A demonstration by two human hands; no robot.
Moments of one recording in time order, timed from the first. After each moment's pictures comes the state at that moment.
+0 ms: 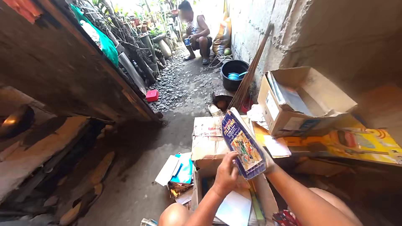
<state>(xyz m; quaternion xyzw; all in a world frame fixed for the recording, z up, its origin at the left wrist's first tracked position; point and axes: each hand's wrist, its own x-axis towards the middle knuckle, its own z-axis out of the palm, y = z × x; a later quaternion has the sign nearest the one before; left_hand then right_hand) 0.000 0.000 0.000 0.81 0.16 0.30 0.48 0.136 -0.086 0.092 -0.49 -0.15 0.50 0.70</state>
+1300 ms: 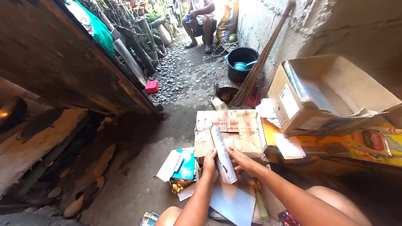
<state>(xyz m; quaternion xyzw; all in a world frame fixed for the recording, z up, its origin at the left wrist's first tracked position) -0.004 0.076 -0.043 0.35 0.44 0.31 0.77 0.136 -0.009 -0.025 -0.65 -0.26 0.59 0.40</state>
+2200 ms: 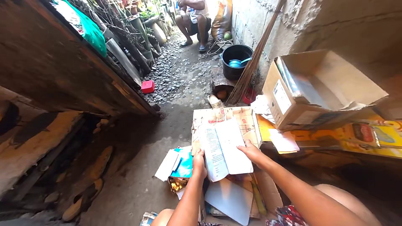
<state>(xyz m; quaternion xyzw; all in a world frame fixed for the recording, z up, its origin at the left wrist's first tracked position) -0.023 0.090 -0.041 0.40 0.53 0.31 0.68 0.179 -0.026 -0.034 -0.74 -0.21 0.48 0.43</state>
